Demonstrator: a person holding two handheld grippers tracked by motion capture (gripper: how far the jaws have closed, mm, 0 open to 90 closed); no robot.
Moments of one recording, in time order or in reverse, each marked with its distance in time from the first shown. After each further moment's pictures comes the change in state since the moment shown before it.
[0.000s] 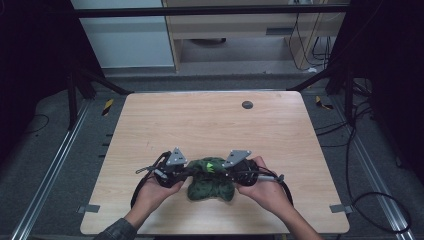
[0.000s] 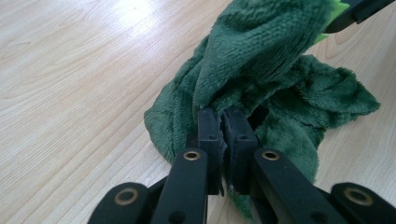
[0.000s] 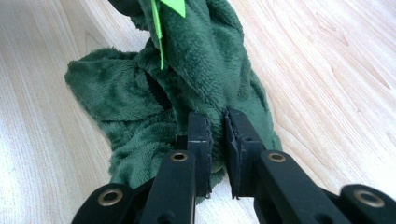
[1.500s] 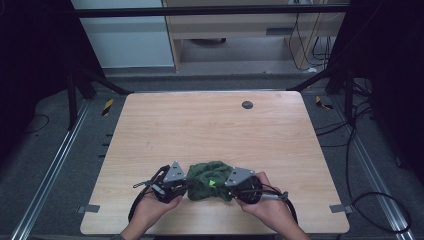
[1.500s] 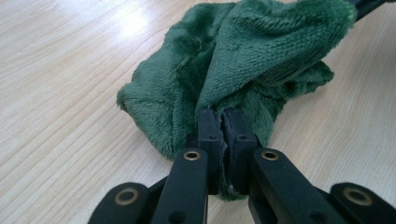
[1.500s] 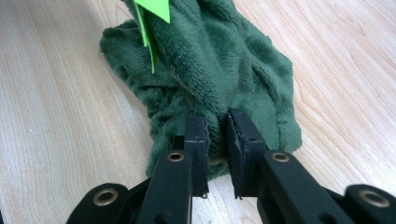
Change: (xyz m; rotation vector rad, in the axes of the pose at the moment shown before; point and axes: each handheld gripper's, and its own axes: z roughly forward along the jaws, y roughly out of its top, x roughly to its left) left arm -0.026 -0.024 -0.009 -0.021 -0.027 0.024; right arm 0.032 -0.027 -0.007 -0.016 -0.015 -0.040
